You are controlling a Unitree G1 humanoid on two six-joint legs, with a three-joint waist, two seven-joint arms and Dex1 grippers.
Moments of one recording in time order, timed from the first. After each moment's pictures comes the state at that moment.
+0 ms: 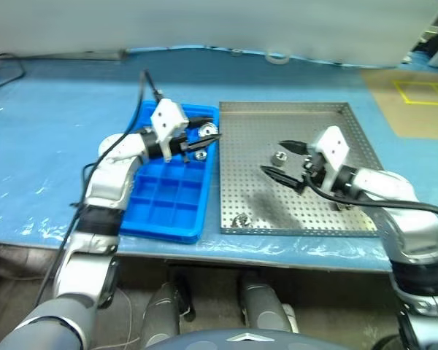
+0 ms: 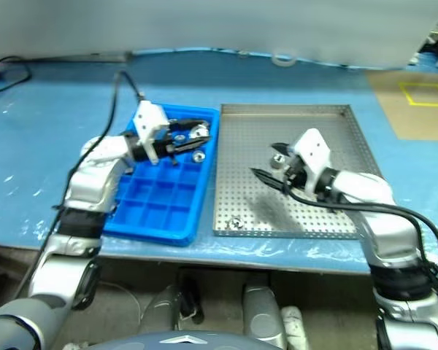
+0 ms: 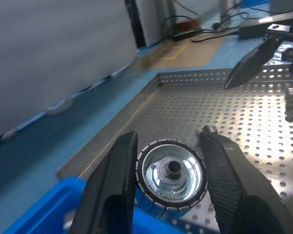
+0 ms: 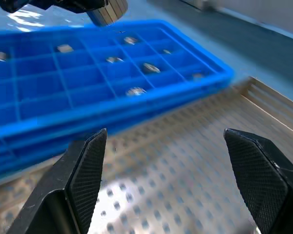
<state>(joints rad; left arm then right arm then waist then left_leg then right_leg) -0.56 0.40 0.03 -0.06 -0.18 0.21 -0.92 -0.40 -0.62 0.03 -0.28 0.35 0.52 0.79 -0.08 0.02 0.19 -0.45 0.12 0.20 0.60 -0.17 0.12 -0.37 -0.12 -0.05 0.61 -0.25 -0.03</state>
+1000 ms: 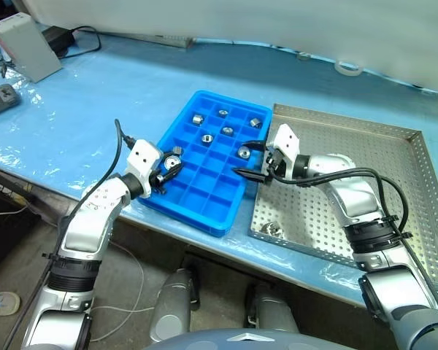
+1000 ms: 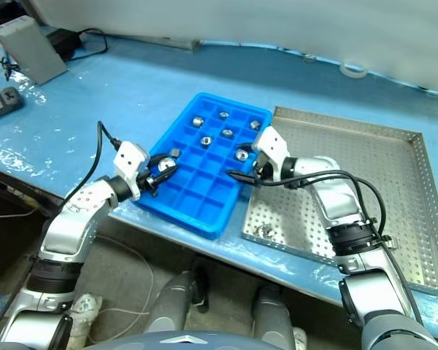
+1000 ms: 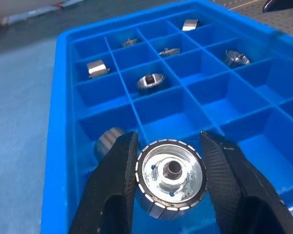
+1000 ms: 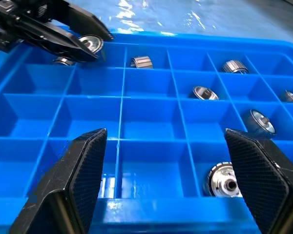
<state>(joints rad) -0.30 0.43 -0.01 -0.14 -0.16 0.36 -0.64 -0.57 -0.51 0.16 0.08 0.22 0.30 0.93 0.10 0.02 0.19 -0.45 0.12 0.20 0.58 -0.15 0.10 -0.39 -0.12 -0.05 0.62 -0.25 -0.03</state>
